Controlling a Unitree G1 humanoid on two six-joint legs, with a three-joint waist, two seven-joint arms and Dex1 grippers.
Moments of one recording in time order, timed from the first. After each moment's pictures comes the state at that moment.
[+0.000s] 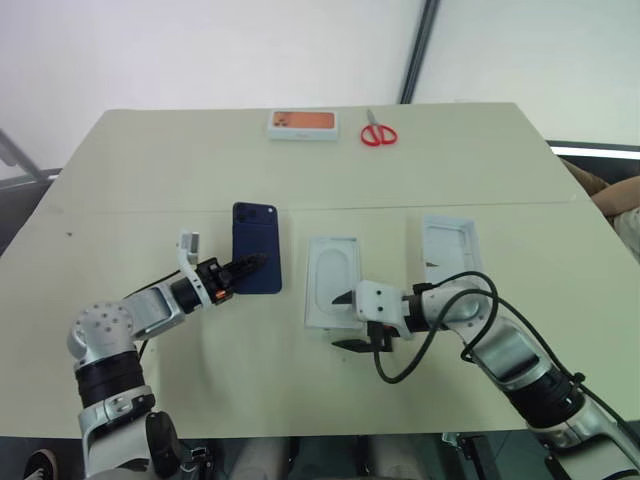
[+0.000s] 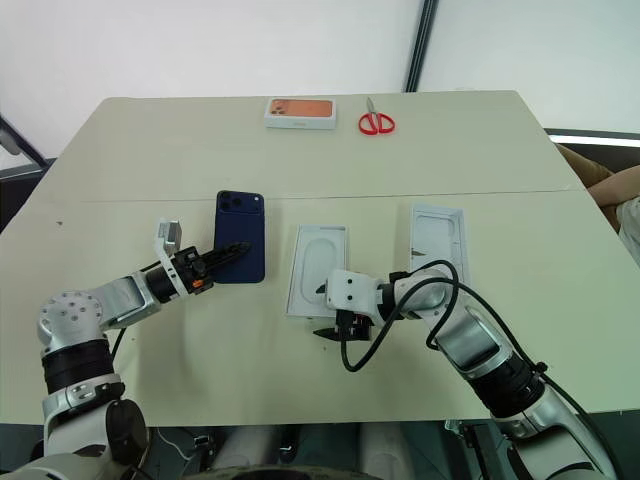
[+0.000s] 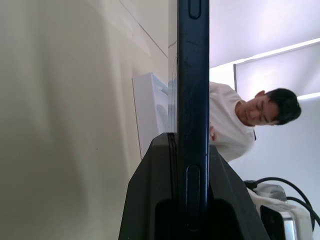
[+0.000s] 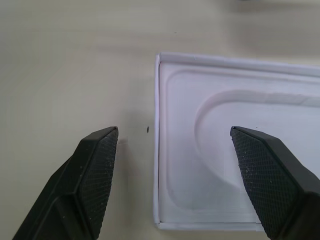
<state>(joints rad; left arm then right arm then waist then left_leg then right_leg) -0.43 0.31 0.56 0.13 -1.05 1.39 -0.44 -0.36 -0.62 0.42 -0.26 0.04 0.38 1.04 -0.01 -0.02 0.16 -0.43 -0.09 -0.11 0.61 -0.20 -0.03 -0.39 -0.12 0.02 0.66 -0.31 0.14</state>
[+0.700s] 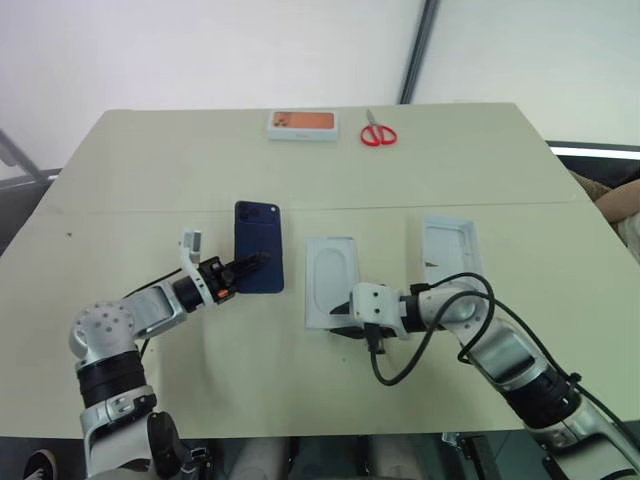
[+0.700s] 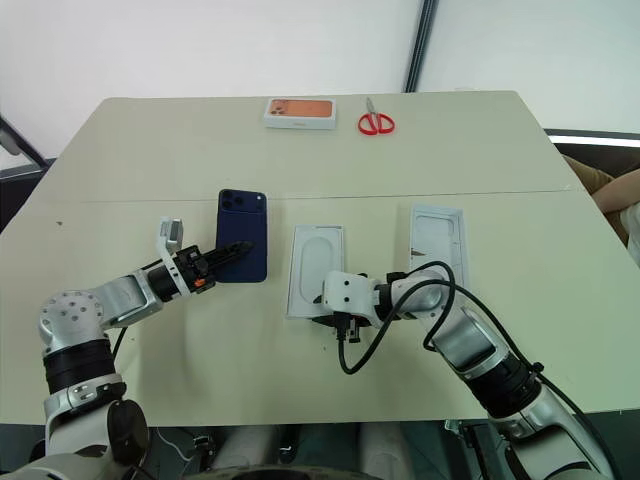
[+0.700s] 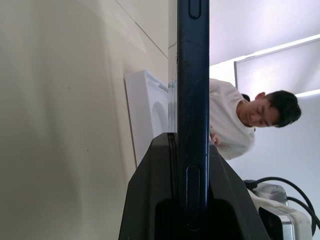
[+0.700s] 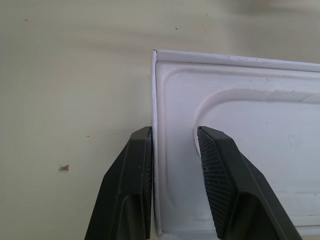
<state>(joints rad) -0.43 0.31 0.55 0.11 -1.08 1.39 -0.40 -0.38 -0.61 0.44 -0.26 0.00 0.36 1.04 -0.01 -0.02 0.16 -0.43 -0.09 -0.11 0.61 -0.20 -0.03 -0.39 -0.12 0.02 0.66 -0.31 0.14</state>
